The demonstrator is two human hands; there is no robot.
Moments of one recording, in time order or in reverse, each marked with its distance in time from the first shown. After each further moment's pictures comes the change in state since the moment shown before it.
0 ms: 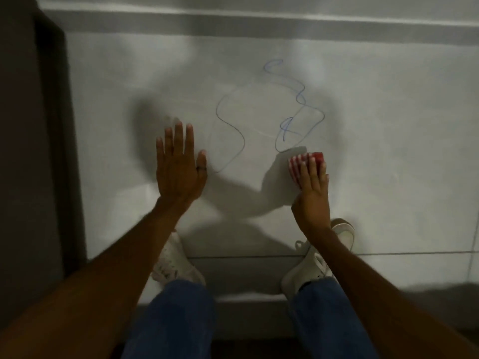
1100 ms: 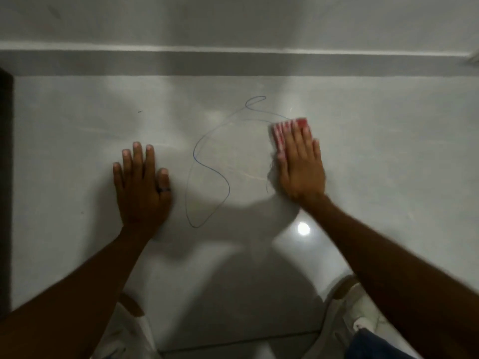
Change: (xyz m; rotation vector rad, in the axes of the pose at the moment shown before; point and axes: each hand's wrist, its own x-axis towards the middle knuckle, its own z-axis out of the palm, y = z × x) left_hand 0.091 -0.045 0.096 0.035 0.414 -0.032; right_hand 0.193 0.012 0.010 -0.234 0.258 -0.219
